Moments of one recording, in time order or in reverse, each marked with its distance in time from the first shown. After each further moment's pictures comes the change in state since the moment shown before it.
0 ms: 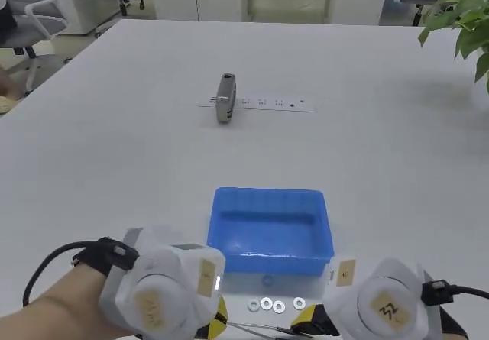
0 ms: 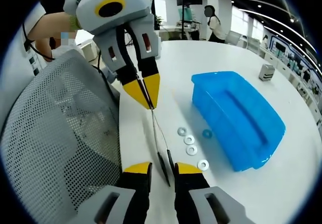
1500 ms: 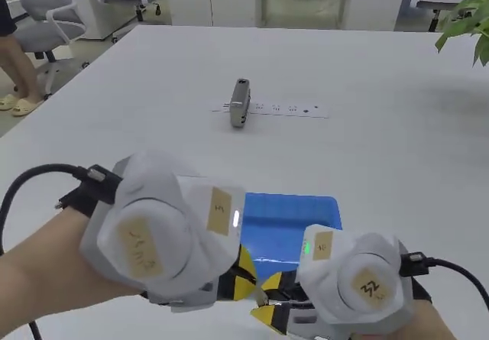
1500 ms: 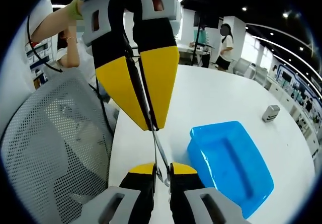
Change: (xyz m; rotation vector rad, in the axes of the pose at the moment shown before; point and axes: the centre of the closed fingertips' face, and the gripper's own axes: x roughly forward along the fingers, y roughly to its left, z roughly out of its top) left arm -0.059 0.030 0.059 0.013 -0.057 0.085; right arm 0.012 -0.013 0.074 -0.178 -0.145 -0.008
